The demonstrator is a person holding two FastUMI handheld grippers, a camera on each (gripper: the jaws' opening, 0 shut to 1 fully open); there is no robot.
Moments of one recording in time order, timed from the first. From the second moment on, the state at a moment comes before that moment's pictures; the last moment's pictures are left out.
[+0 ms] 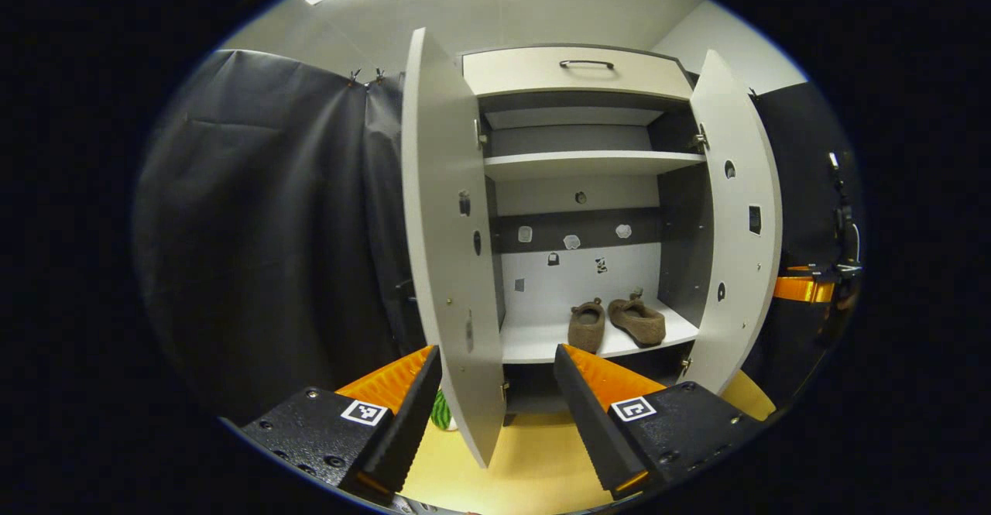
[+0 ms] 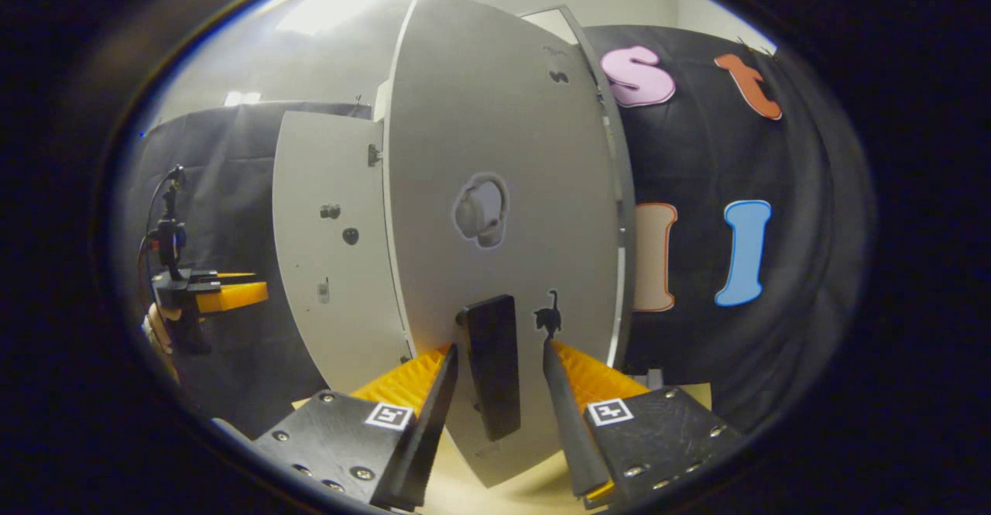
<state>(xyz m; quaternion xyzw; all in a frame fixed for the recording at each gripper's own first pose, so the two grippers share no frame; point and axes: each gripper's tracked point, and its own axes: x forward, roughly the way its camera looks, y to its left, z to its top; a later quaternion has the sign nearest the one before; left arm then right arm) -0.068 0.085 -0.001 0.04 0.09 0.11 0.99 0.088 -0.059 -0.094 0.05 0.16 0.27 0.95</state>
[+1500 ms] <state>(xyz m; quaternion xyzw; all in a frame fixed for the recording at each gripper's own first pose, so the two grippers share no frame) -0.009 0.200 -0.046 0.01 0.10 -0.04 0.99 0.208 0.083 -0.123 0.04 0.15 0.13 0.98</state>
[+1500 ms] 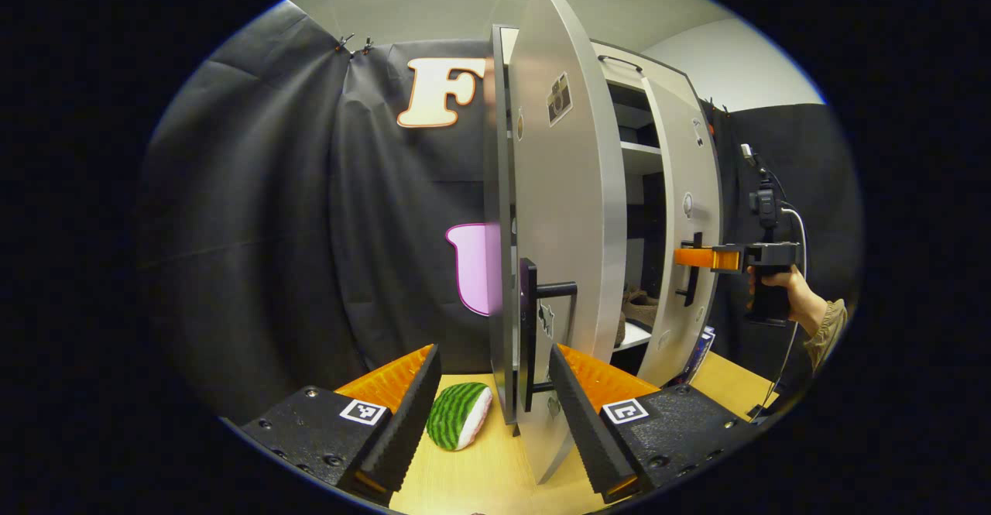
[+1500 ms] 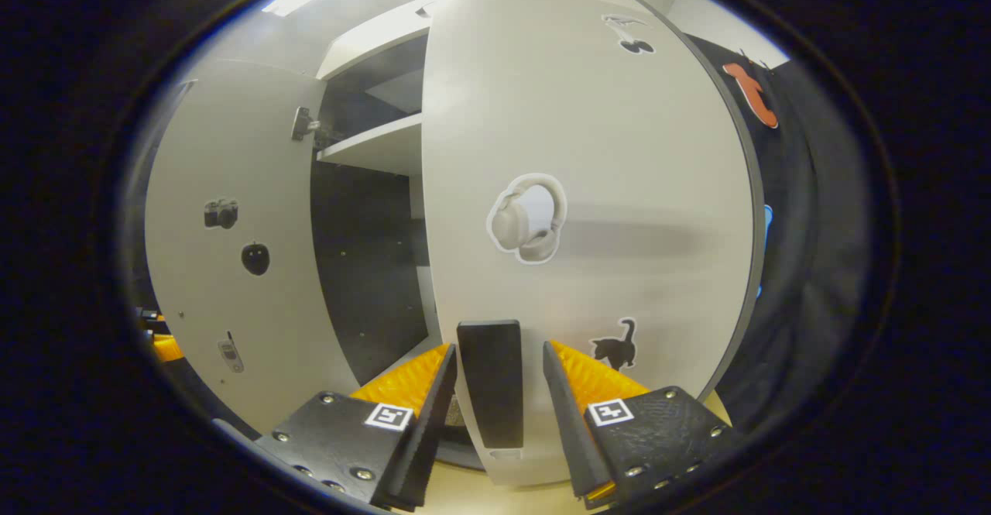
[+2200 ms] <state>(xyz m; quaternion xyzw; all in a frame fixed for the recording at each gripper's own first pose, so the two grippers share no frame) 0.008 0.169 -0.049 -0.02 0.09 -0.11 0.99 0.175 0.072 -0.091 0.03 0.11 0.10 0.99</state>
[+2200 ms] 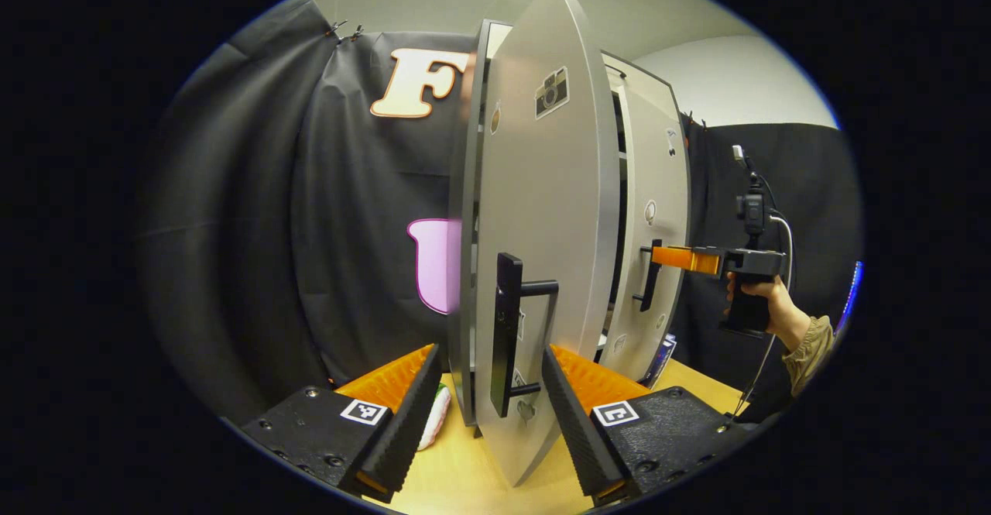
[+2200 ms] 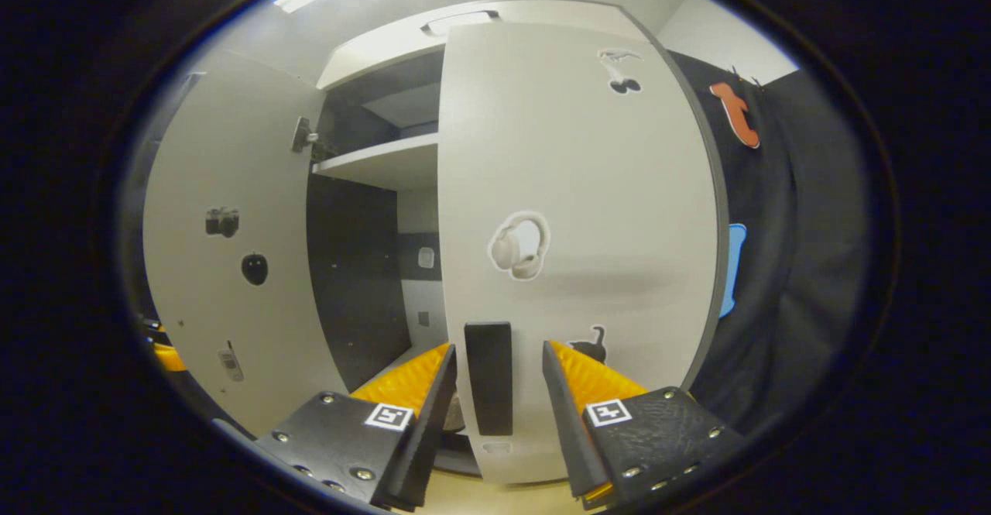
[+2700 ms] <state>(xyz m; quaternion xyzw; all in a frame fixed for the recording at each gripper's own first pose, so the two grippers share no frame) 0.021 0.111 -0.048 -0.02 0.08 -0.12 0.99 0.149 0.049 -0.077 0.03 0.10 0.13 0.99</state>
